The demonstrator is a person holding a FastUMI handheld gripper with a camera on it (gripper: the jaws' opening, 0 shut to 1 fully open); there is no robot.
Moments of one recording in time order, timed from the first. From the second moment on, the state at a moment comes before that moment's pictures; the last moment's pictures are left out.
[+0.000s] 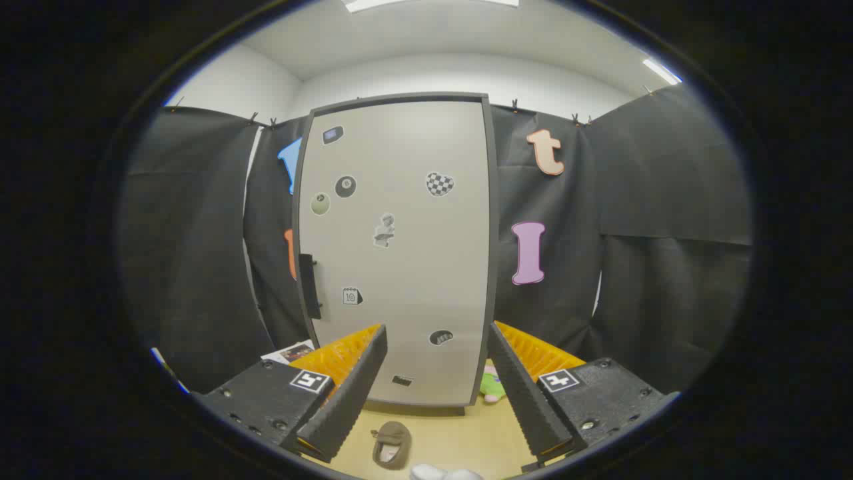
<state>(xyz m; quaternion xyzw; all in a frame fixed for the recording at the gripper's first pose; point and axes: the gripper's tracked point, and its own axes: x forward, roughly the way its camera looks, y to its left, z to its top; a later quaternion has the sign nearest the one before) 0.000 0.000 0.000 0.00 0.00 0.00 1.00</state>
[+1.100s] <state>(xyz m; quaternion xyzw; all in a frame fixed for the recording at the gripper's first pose) 0.049 0.056 -0.011 -0.03 0.00 0.00 1.00</state>
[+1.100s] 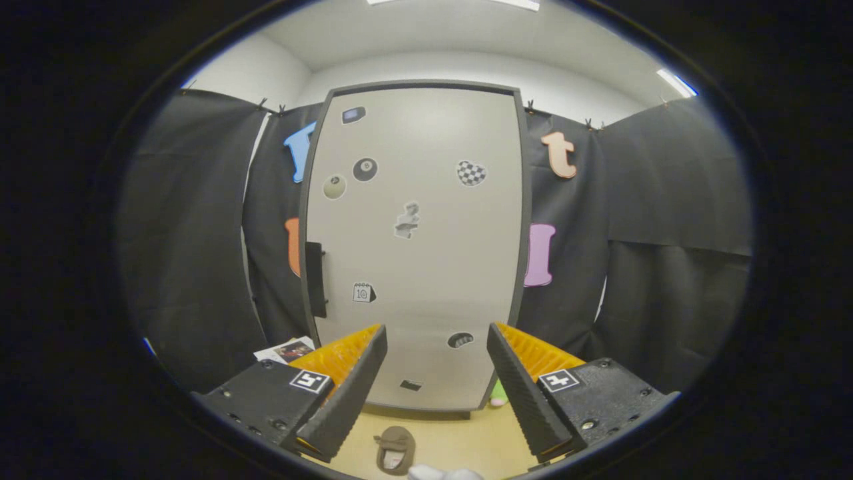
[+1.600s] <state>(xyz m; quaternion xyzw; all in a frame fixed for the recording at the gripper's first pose) 0.148 0.195 -0.001 -0.03 -0.02 0.06 1.00</state>
